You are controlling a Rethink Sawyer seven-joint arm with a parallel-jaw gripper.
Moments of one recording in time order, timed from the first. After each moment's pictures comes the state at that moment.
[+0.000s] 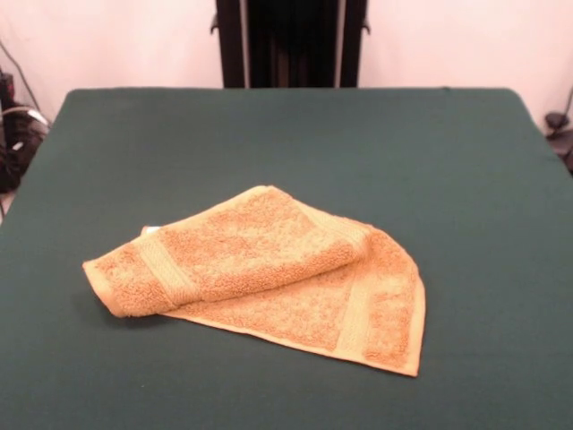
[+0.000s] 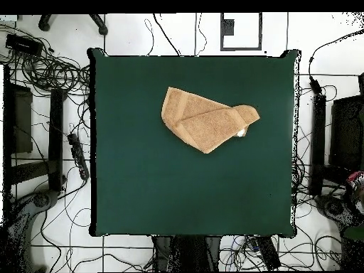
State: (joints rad) arm -1.08 -0.56 0.18 1.40 -0.52 0.43 1.93
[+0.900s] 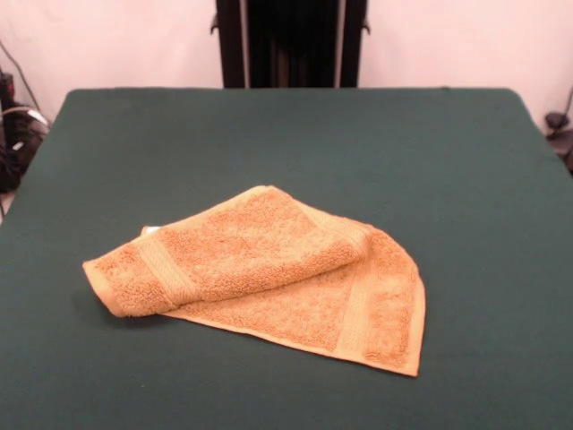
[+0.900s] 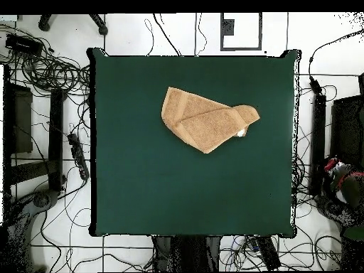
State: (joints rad) arm -1.12 -0.56 0.36 1.48 -0.57 0.43 1.88
